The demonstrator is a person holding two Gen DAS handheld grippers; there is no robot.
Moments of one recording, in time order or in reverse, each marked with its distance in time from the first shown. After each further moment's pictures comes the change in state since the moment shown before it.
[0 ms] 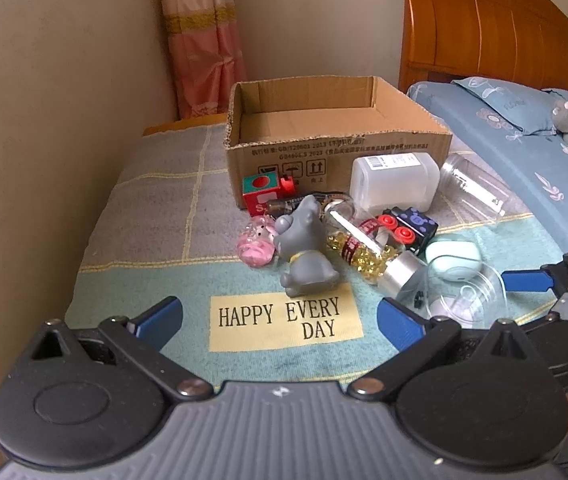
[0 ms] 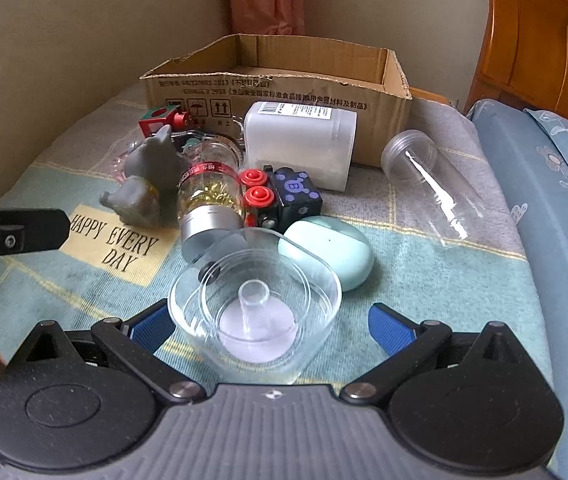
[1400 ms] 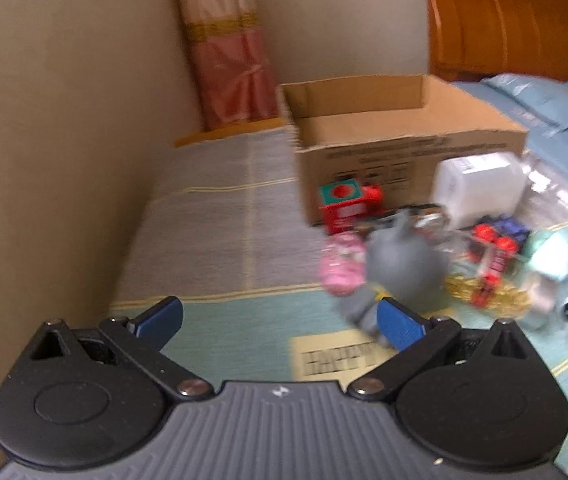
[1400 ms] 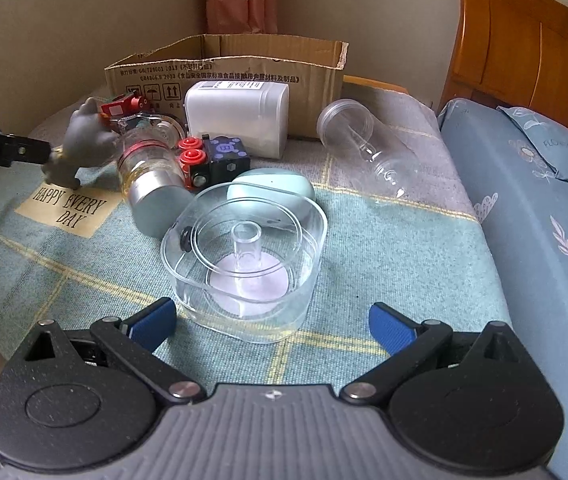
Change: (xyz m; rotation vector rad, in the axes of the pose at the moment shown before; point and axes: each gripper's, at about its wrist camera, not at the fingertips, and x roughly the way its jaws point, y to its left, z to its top) left arm 0.047 0.046 0.006 0.053 -0.044 0.117; right arm -0.011 -0.038 -0.041 0.008 -0.052 -0.051
